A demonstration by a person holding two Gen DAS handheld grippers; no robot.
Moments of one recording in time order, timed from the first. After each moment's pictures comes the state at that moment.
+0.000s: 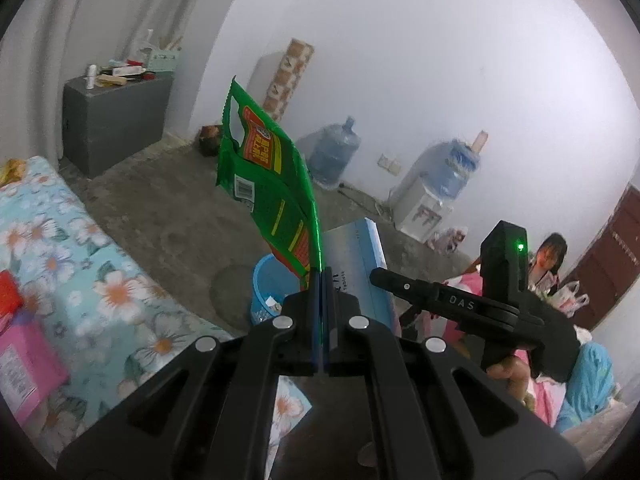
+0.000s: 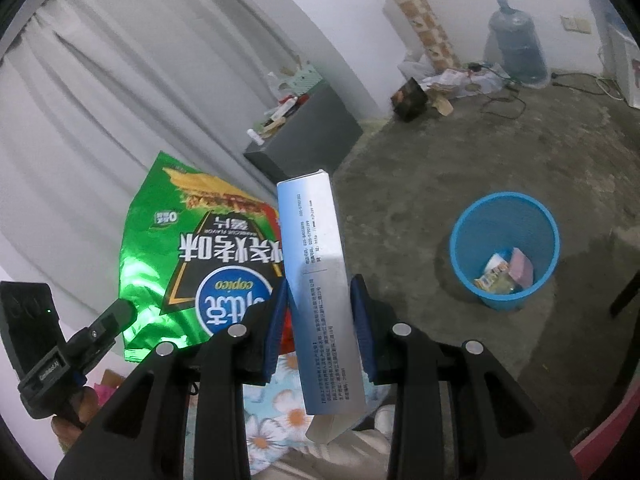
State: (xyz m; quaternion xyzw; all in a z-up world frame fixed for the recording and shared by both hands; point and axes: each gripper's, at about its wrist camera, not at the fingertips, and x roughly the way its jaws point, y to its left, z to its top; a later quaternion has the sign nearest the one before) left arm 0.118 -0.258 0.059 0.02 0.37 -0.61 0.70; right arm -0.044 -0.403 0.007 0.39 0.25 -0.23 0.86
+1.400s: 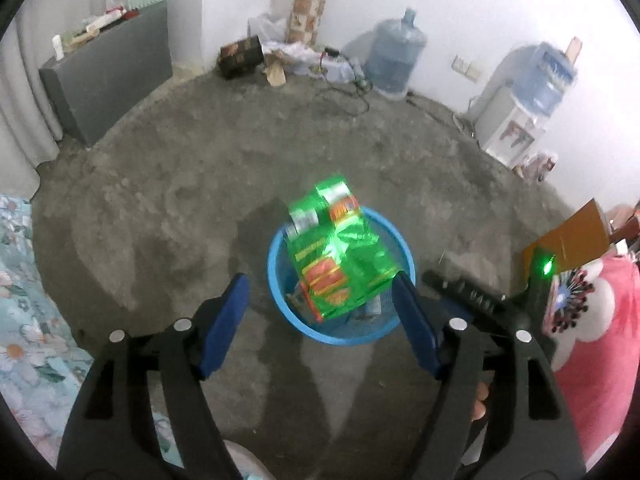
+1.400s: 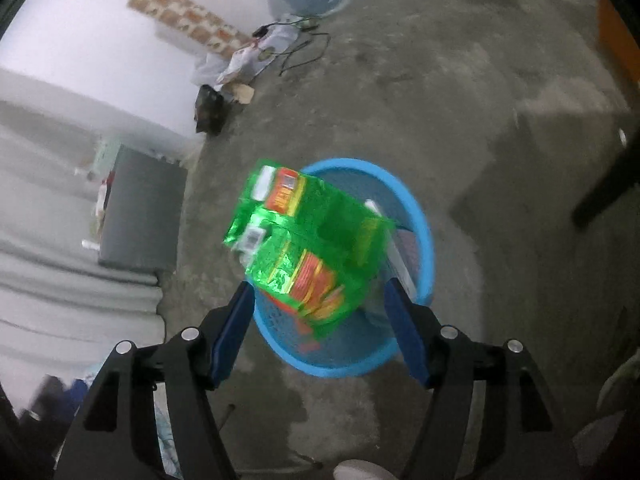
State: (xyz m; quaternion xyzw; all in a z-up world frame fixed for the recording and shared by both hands) left arm 0.124 -0.532 -0.094 0.18 0.46 -0.50 0.71; right arm -0.115 -0.631 -0.242 0.57 0.23 -0.42 0.67
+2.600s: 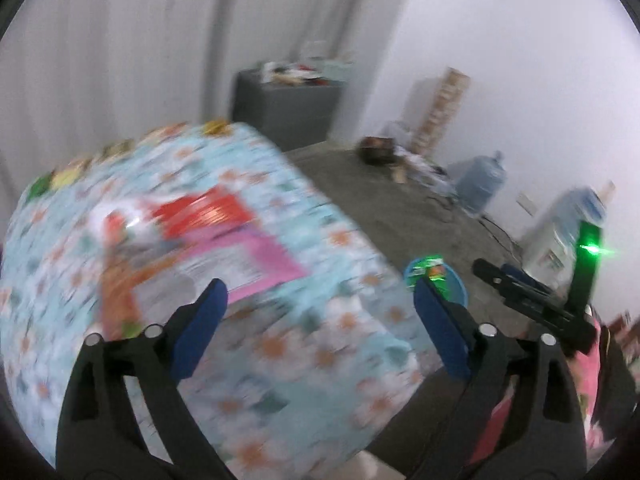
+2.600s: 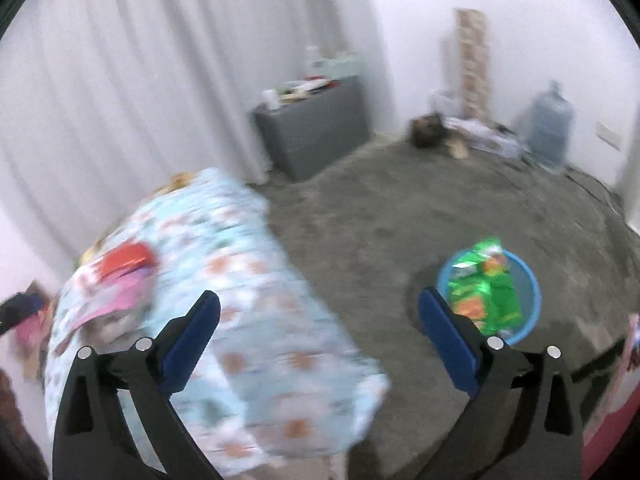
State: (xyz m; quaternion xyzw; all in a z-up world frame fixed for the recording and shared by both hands) left arm 0.137 -0.075 0.072 0.00 0.40 -0.34 0.85; right arm 0.056 -0.302 0.013 0.19 0.34 -0.21 0.90
